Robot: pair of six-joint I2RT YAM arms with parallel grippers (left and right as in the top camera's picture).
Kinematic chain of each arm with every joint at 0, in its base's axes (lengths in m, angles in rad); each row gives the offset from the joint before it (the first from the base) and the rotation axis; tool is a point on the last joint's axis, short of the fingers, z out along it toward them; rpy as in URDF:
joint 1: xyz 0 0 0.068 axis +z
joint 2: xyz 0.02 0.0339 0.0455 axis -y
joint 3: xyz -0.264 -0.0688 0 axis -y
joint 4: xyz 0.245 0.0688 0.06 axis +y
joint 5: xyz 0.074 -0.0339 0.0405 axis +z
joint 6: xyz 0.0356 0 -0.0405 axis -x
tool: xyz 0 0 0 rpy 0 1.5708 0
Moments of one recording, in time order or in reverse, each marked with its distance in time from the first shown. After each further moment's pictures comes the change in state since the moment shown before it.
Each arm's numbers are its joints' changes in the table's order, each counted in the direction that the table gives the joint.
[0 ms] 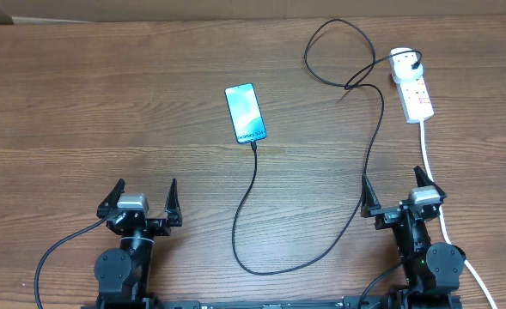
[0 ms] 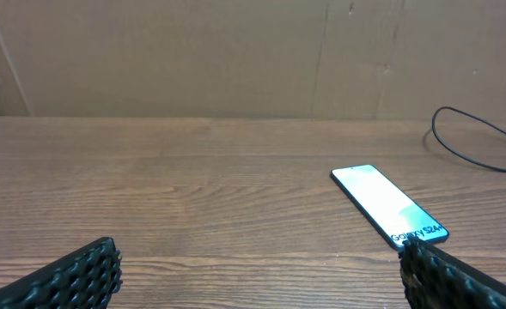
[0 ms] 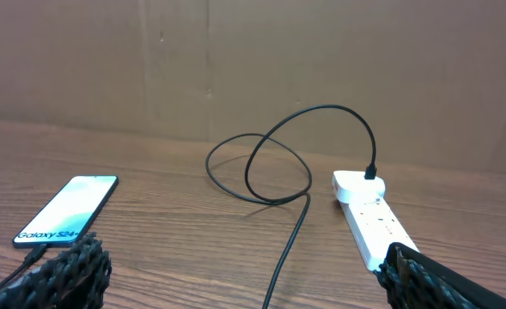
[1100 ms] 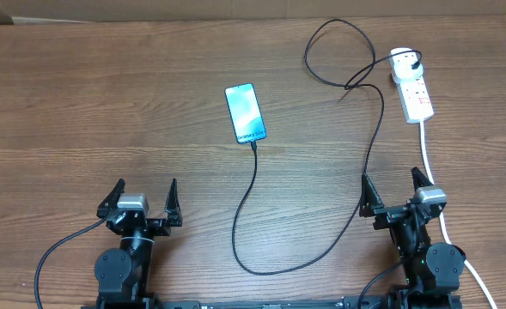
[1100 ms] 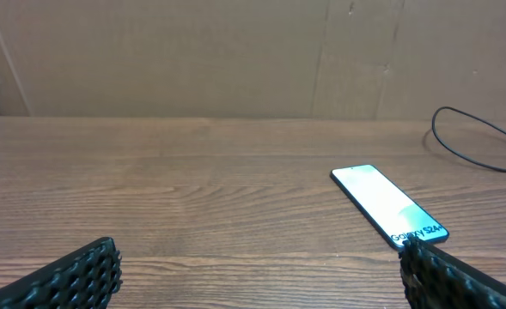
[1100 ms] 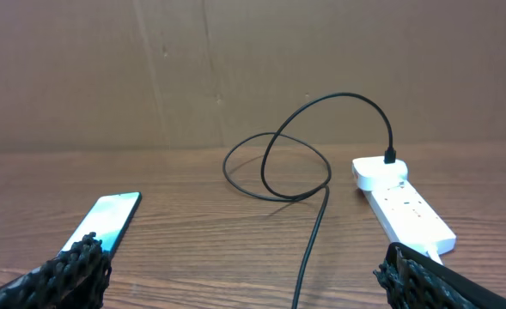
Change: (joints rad) left arm 0.000 0.000 0.000 0.000 0.000 0.000; right arm 0.000 0.000 0.000 -0.001 0.011 -0.154
